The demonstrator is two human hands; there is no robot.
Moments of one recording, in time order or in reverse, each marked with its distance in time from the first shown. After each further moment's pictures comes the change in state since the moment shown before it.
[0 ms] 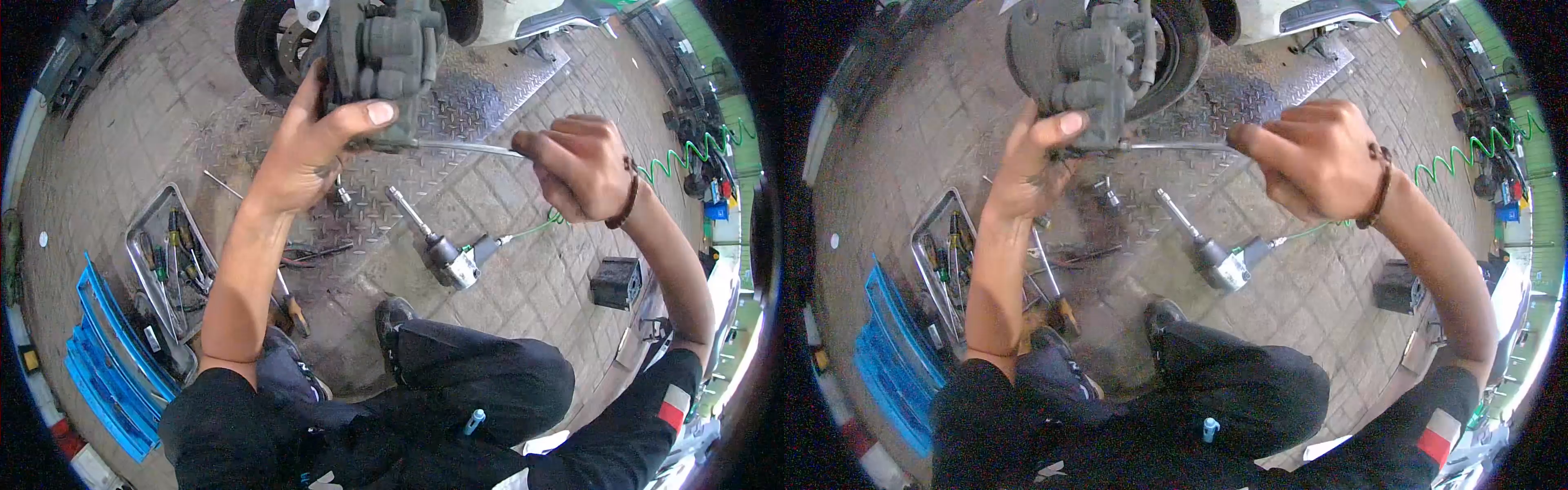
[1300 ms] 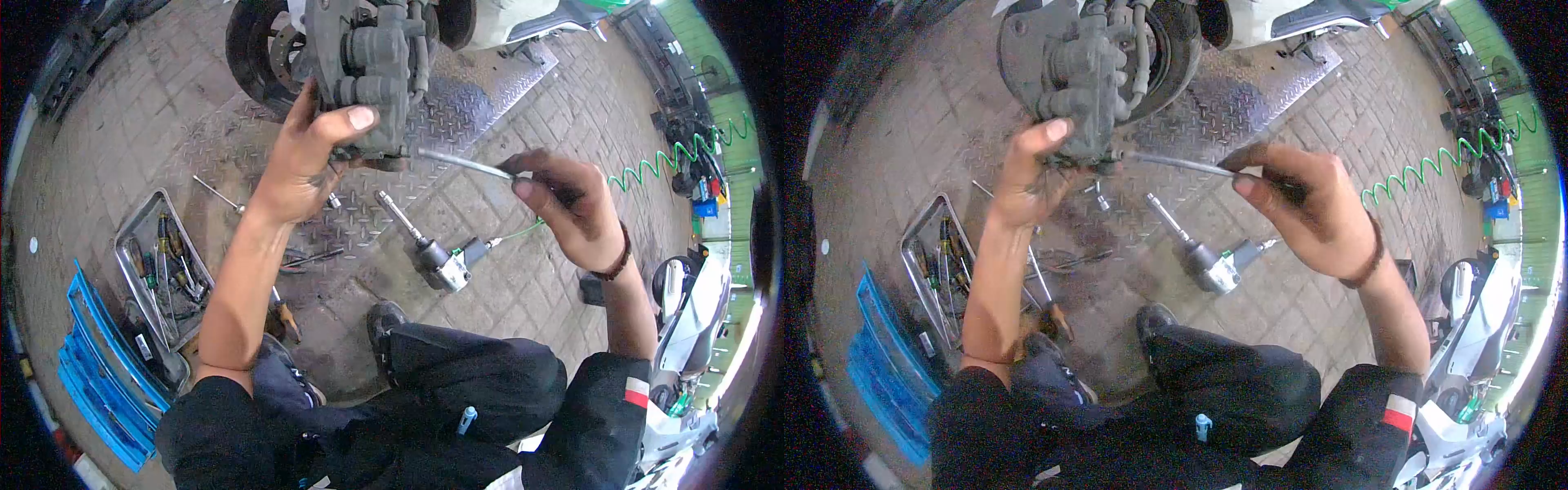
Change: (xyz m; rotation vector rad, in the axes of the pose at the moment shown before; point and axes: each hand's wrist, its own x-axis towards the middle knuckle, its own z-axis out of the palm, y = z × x) left_hand 0.000 -0.008 -0.004 -0.179 -0.021 -0.071; right_hand -0.003 -0.052 0.005 0.663 0.169 0.823
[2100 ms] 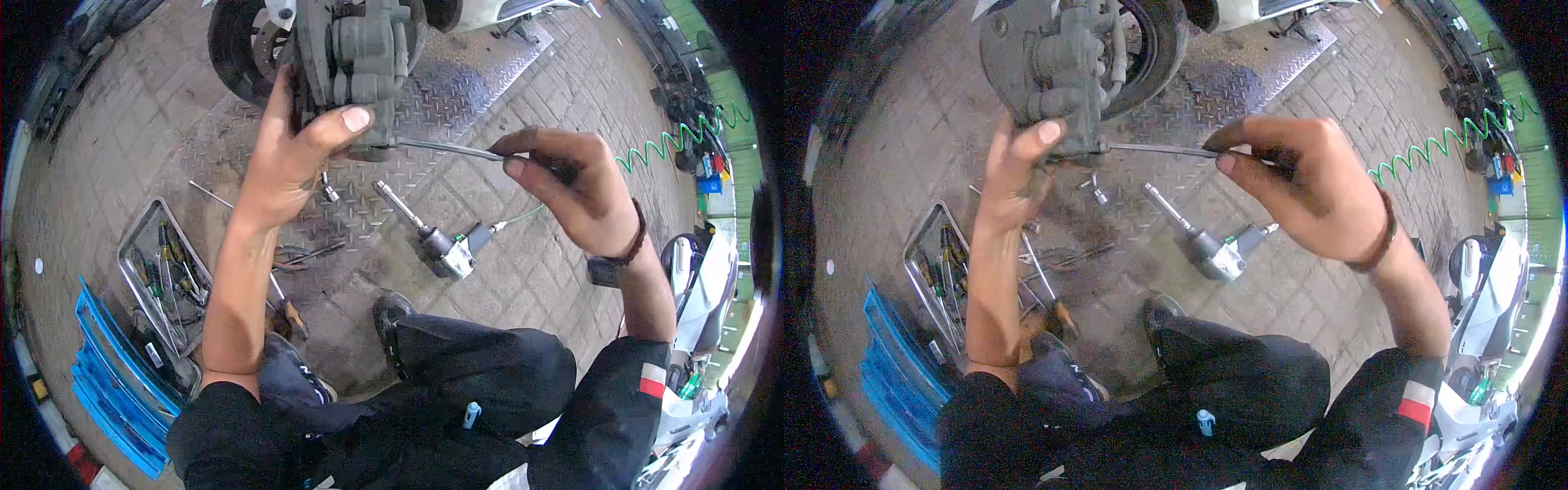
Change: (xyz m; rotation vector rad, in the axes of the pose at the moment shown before) left_hand 0.000 0.002 0.002 0.232 0.043 0.052; right_hand 0.007 -0.001 0.001 -0.045 -0.027 0.009
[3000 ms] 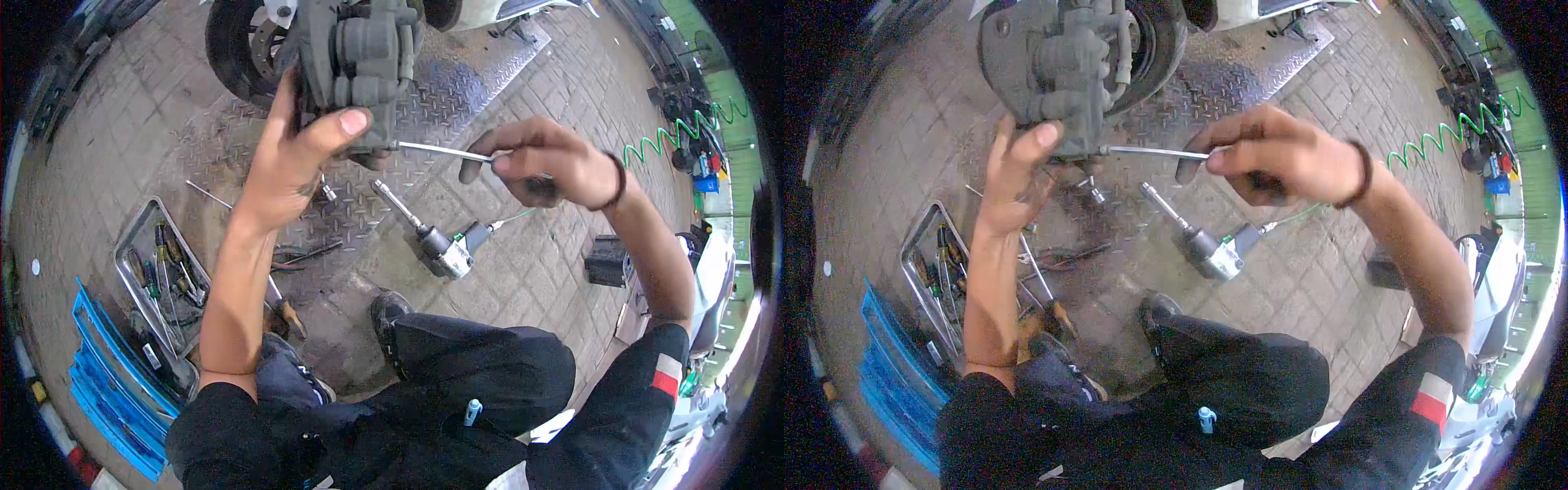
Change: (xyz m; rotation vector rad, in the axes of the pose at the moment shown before) left_hand -0.006 -0.004 0.000 -0.031 -0.009 -0.002; right_hand 0.032 0.029 -0.011 0.900 -0.697 0.577
